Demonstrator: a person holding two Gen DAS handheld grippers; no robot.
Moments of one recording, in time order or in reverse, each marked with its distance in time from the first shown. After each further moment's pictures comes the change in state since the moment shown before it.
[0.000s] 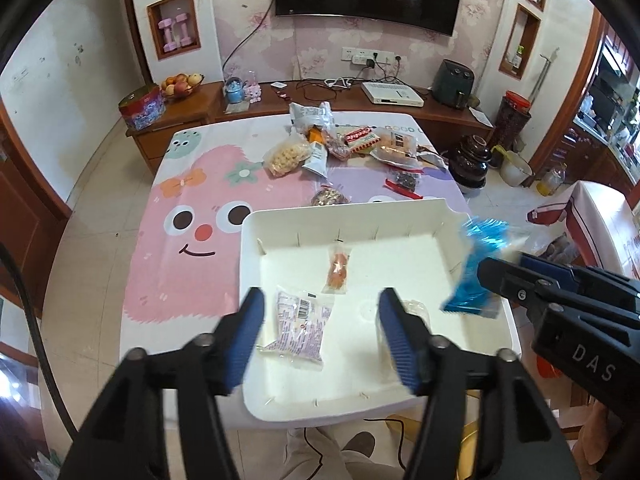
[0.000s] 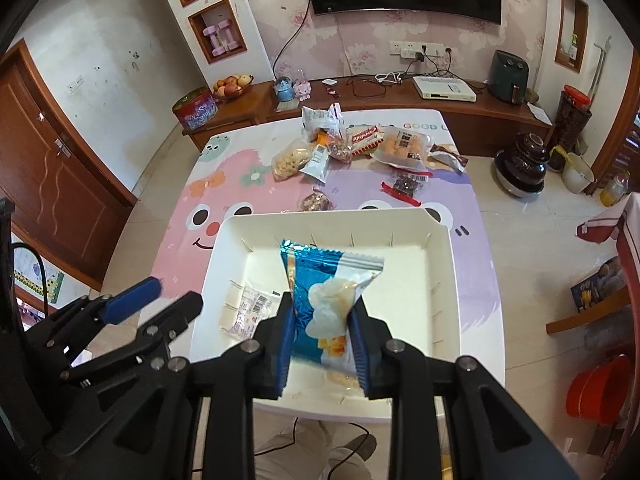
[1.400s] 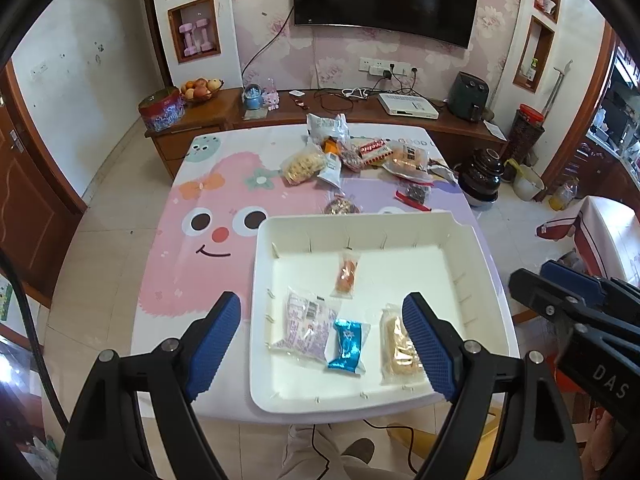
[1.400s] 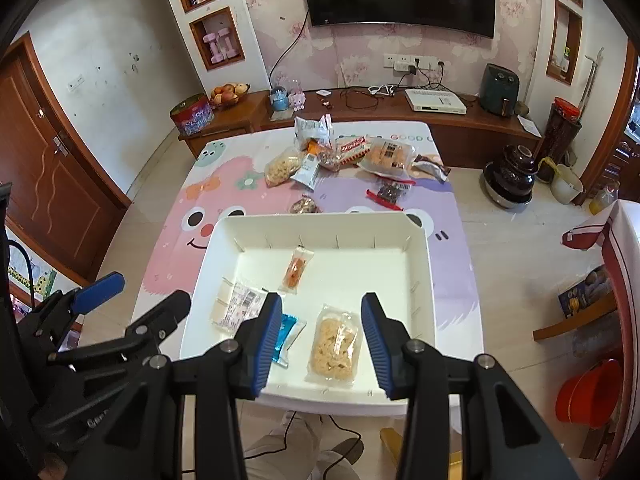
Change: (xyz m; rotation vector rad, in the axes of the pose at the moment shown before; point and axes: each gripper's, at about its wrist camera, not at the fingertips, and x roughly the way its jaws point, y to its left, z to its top) left arm -0.017 0.009 0.000 -0.033 -0.031 0.043; right arm -0.032 -0.008 -0.011 -0.024 -0.051 -0.038
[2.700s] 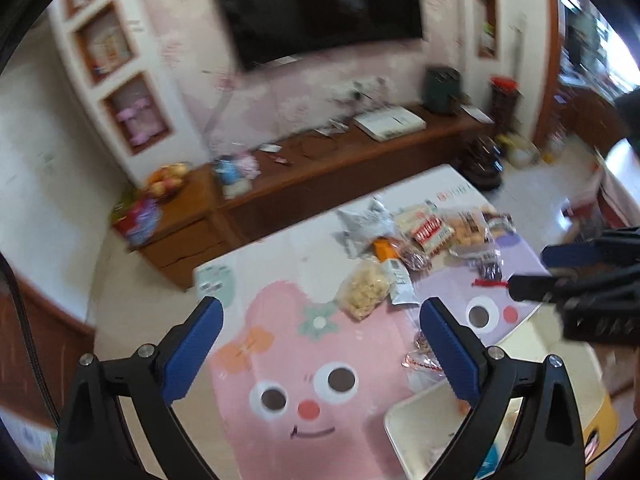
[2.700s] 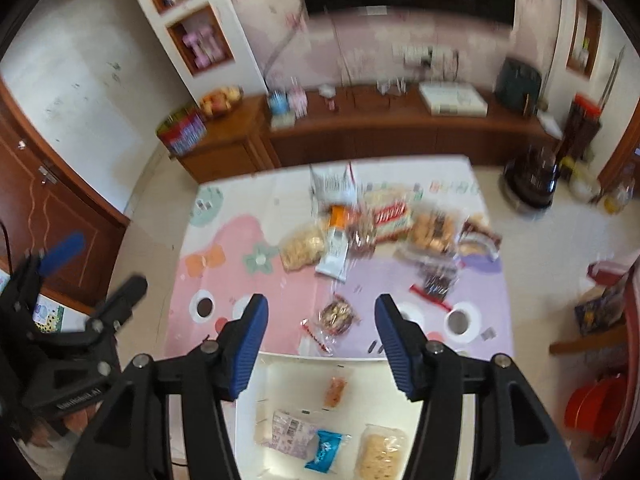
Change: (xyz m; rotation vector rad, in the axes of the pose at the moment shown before) left arm 0.123 0.074 0.233 0.385 -0.061 -0.037; right arm 0.125 0.042 0.199 0.073 0.130 0.018
